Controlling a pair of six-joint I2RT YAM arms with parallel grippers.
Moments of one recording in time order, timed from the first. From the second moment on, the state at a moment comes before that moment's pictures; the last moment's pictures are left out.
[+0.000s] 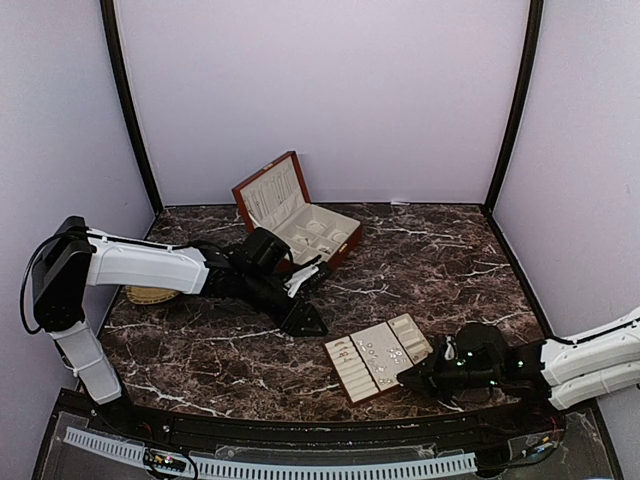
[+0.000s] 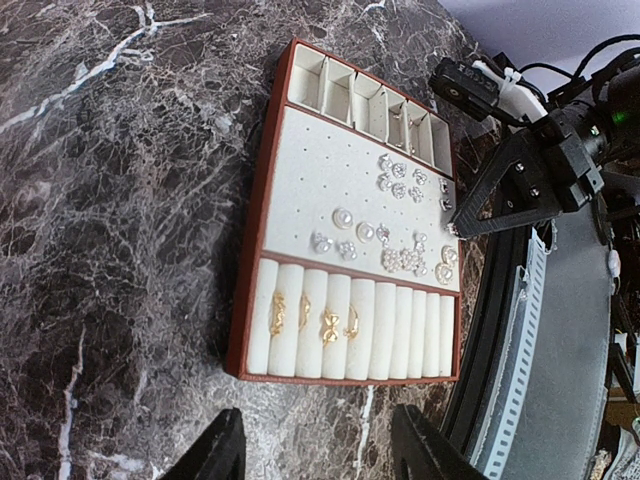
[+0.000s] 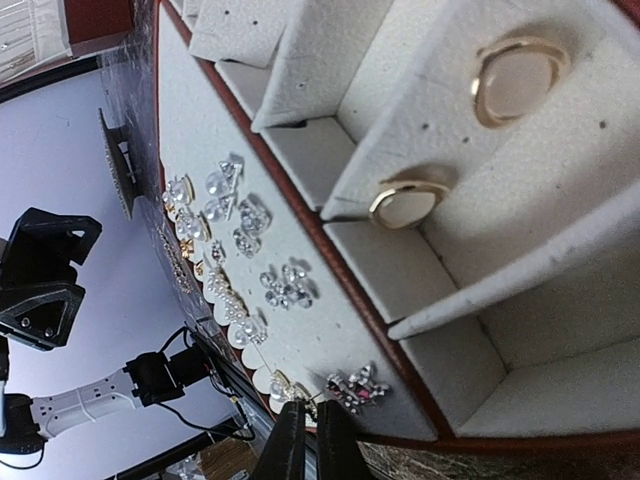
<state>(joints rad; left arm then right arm) -0.86 1.73 1.08 -0.25 0.54 -0.17 1.08 1.02 0.11 0.27 -0.10 1.65</state>
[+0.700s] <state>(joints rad) -0.86 1.68 1.04 -0.24 0.48 -0.17 1.07 0.80 0.18 -0.19 -0.02 1.52</state>
